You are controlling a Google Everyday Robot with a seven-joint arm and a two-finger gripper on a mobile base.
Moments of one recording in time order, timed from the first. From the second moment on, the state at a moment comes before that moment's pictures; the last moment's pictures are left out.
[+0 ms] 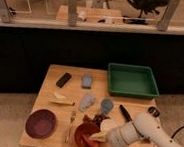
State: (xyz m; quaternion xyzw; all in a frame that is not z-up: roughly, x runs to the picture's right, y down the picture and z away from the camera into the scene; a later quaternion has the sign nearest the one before) arm 0.078 0.327 0.669 -0.23 -0.51 -0.24 0.79
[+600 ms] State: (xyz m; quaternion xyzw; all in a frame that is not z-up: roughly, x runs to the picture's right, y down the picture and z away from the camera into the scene) arm 0.073 0.324 0.669 -0.23 -0.51 -0.23 0.79
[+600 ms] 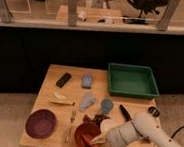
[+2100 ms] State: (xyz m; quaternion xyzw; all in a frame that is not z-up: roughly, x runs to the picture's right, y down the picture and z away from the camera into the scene) arm 0.099 0.200 0.657 -0.17 -0.53 -0.13 0.82
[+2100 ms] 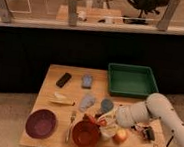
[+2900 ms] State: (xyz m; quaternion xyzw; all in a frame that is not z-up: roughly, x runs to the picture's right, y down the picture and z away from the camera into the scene) arm 0.136 0.186 0.660 -0.12 -0.53 -0.08 0.83
